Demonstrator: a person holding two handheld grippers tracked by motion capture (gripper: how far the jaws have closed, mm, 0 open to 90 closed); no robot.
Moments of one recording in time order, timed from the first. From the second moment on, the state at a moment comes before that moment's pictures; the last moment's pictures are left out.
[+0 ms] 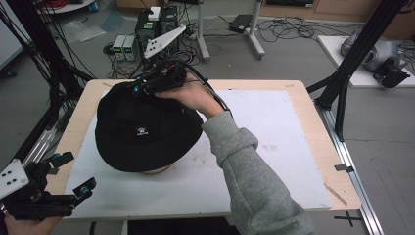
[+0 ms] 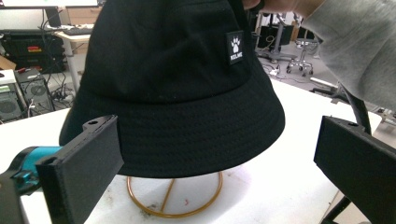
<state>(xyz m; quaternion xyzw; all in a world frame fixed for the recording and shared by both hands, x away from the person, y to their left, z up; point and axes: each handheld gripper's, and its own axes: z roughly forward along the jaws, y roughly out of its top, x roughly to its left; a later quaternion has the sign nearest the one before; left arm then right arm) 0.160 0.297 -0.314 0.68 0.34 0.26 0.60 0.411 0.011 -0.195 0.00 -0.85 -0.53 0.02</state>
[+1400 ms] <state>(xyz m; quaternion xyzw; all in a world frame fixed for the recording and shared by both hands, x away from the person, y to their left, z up) 0.159 0.301 -0.314 0.67 0.34 0.26 0.61 0.418 -0.011 -0.192 -0.07 -0.82 -0.56 0.00</state>
